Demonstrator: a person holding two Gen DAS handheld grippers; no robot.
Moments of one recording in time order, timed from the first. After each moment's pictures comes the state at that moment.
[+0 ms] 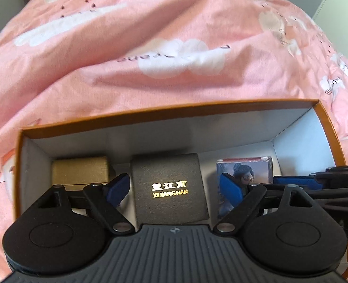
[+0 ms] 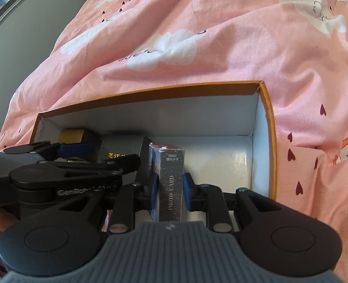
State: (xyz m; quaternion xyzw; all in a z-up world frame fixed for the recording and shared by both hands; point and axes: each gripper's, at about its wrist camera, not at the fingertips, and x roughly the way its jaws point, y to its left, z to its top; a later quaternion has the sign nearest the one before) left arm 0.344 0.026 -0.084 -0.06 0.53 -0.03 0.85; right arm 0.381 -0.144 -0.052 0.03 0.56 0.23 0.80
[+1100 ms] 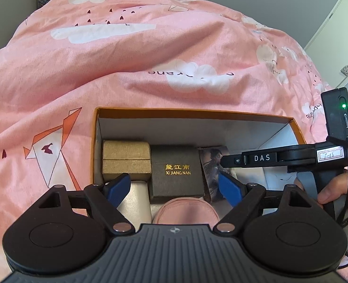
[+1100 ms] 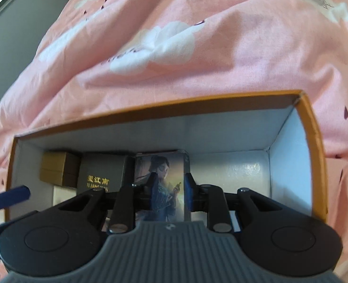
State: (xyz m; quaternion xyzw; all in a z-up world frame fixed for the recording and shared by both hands) left arm 0.295 0.083 -0.052 -0.13 0.49 -0.05 0.86; right arm 0.410 -0.113 -0.083 0.04 0.57 0.21 0.79
